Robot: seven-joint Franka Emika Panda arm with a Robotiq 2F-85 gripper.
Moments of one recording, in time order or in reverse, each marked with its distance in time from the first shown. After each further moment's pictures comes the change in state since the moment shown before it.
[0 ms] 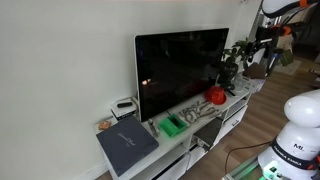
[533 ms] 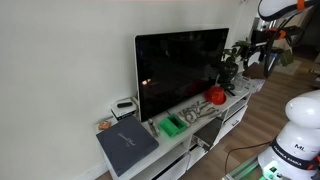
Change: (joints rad) arm 0.049 0.007 0.002 -0.033 0.031 0.020 0.012
